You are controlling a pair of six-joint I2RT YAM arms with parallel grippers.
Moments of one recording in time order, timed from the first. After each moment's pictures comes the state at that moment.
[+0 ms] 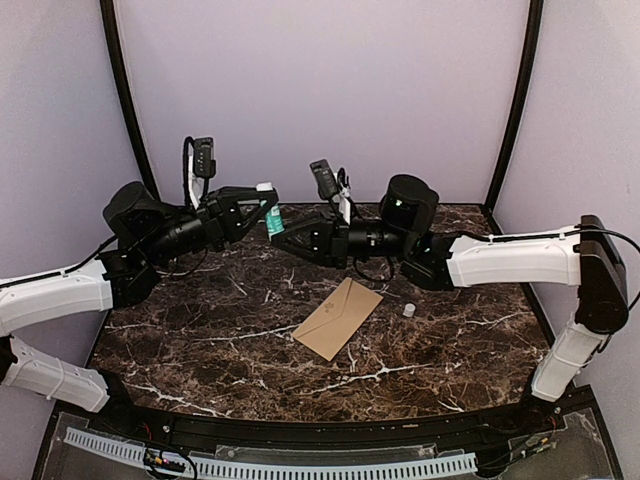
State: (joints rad) left arm -0.75 1.16 0.81 0.66 0.51 -0.51; right arm 0.96 1.67 1.17 0.67 -0.75 0.54
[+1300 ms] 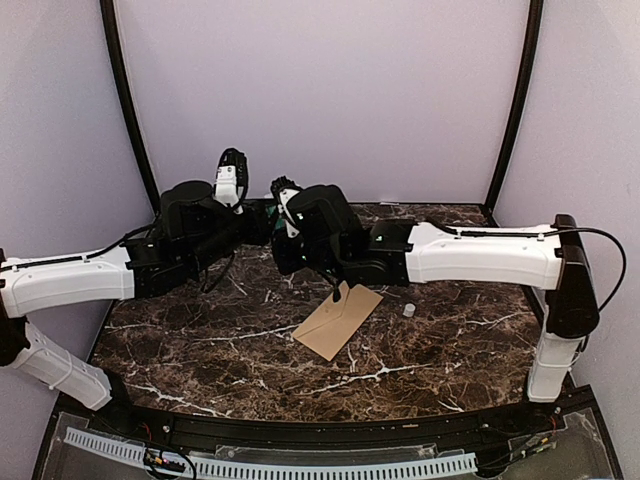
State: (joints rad) left arm -0.88 1.32 0.97 0.23 -0.29 -0.38; right arm 1.17 1.86 1.60 -0.19 0.44 0.28
